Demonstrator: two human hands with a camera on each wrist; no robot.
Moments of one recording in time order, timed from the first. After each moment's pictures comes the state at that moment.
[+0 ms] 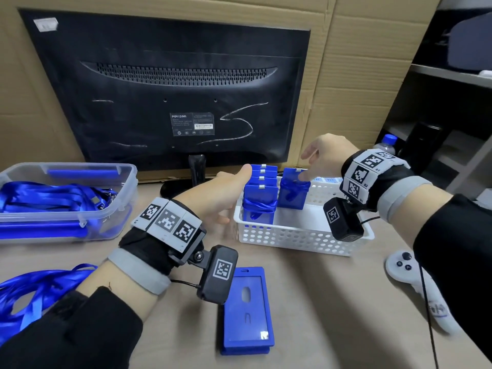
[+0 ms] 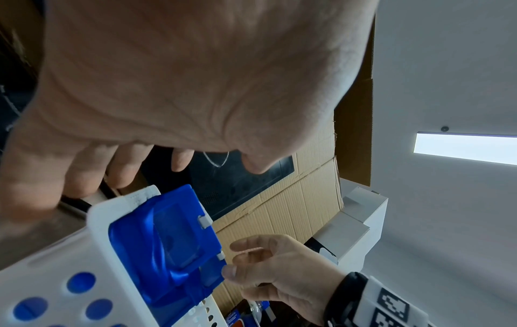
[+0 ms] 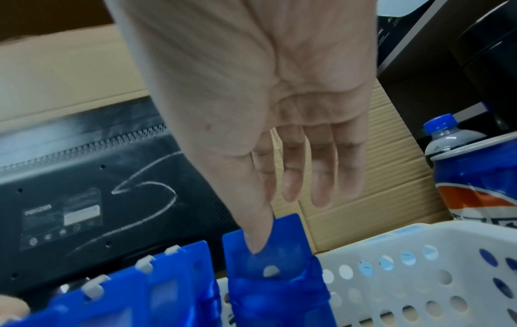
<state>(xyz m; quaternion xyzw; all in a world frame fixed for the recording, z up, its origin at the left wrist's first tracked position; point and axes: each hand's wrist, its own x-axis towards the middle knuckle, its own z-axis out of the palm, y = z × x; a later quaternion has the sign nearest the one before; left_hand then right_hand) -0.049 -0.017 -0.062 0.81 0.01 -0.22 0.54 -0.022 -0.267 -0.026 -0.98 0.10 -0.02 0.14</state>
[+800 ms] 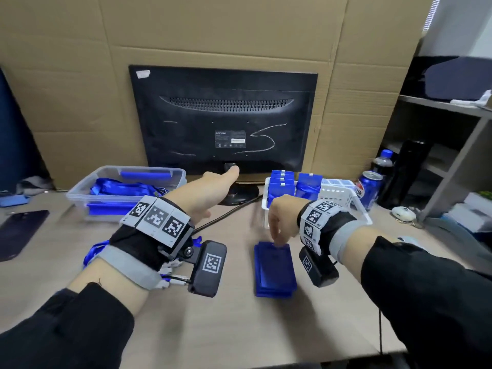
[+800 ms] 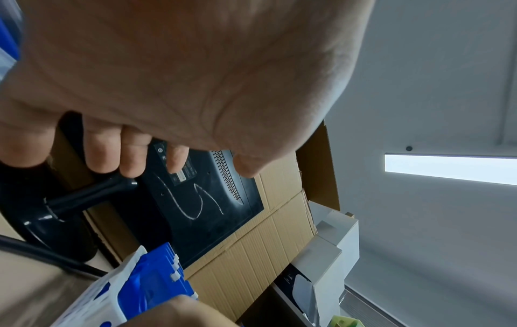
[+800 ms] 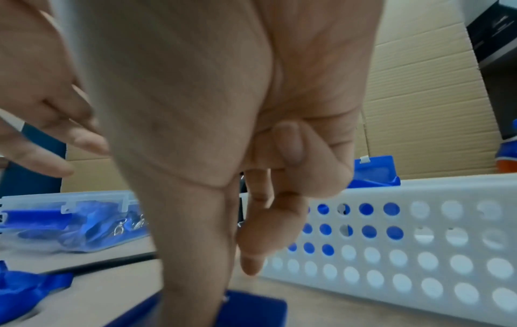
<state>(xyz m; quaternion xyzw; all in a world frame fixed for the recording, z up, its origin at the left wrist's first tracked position) -0.133 0.081 -0.032 0.83 0.04 -0.15 0.54 -0.131 -0.123 -0.067 -0.98 -0.10 0.16 -0.03</state>
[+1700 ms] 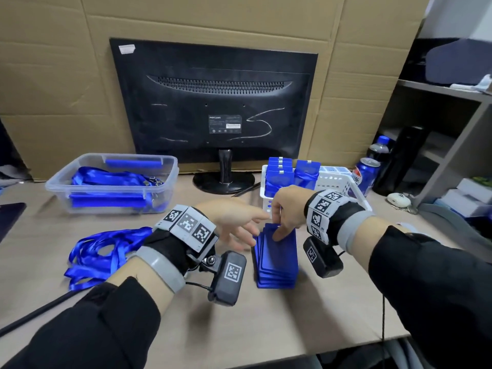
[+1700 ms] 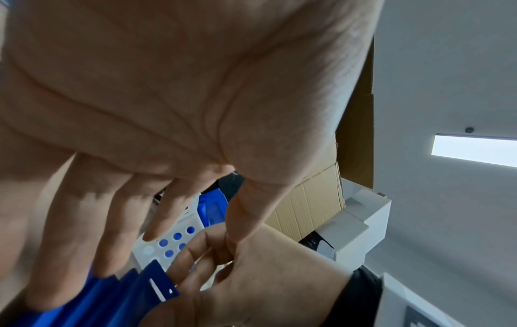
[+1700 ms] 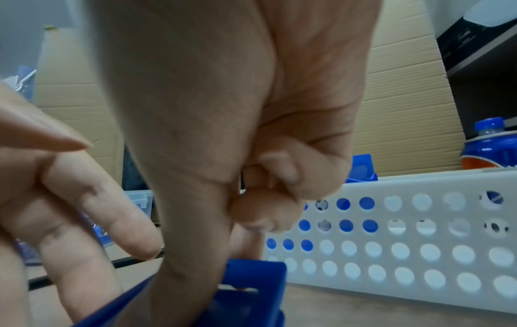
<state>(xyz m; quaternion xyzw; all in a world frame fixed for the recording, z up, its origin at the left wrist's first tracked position) -0.133 0.048 -0.086 0.80 -0.05 -0.36 0.48 -0.120 -0.132 -0.081 -0.98 -0.04 0.17 0.00</state>
